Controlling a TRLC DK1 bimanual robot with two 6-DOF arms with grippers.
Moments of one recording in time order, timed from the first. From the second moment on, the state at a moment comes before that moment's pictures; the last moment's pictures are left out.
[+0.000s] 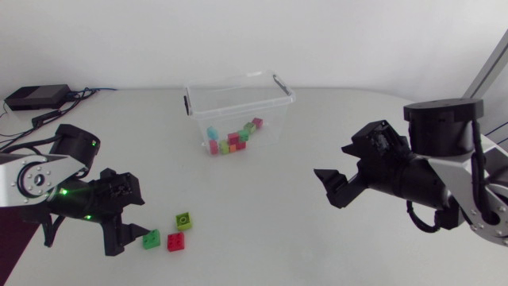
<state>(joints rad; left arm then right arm) -0.06 1.33 0.62 -0.54 0.26 1.08 0.40 1.08 0.57 -0.09 -0.03 -0.29</state>
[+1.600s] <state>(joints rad) -0.19 1.60 1.34 -0.56 0.41 0.78 0.39 0.96 0.45 -0.15 -0.04 -0.28</state>
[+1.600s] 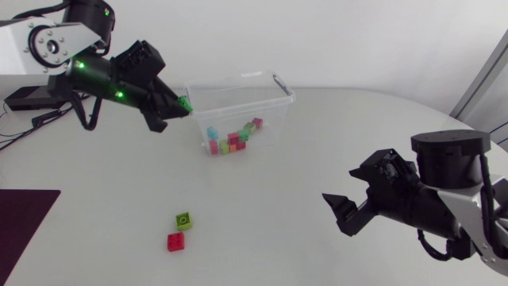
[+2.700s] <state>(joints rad) -0.25 1.98 1.54 -0.14 0.01 0.41 0.07 0.30 0.27 -0.07 0.07 -0.28</state>
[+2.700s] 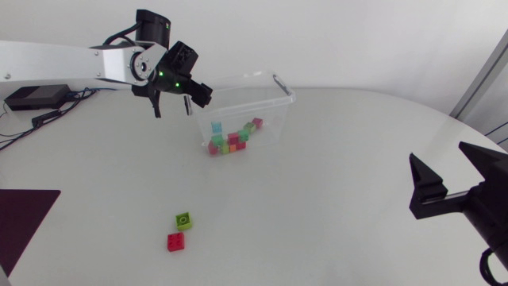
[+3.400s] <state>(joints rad) -0.20 1.41 0.92 -0.01 -0.01 0.37 0.01 0.06 0.07 -0.06 0.17 -0.28</state>
